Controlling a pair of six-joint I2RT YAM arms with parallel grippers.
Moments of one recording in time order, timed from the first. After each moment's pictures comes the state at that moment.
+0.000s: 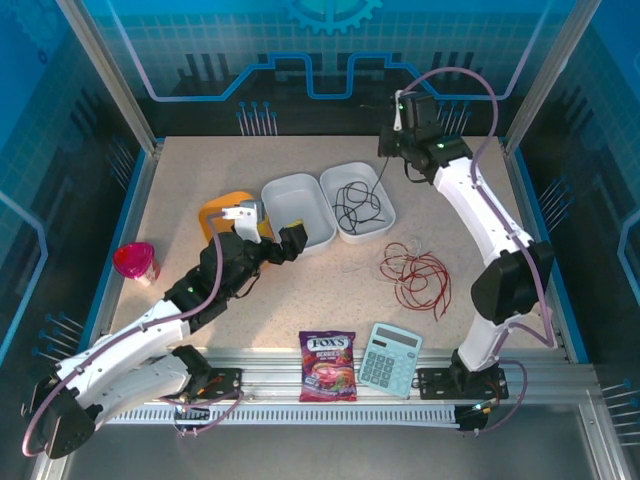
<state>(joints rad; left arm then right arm) -0.68 0.90 0.64 0.08 -0.22 -0.48 0.34 1.78 1.82 -0.66 0.13 0.25</state>
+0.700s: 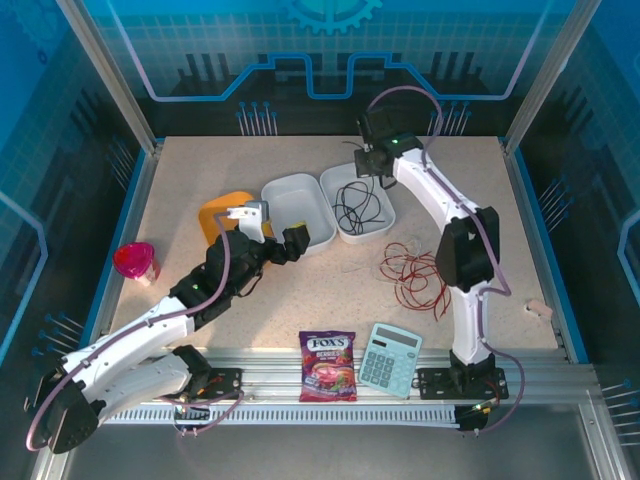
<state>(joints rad) -0.67 0.93 0.64 0.08 -0.22 -0.48 0.41 2.13 2.04 -0.86 0.23 0.22</state>
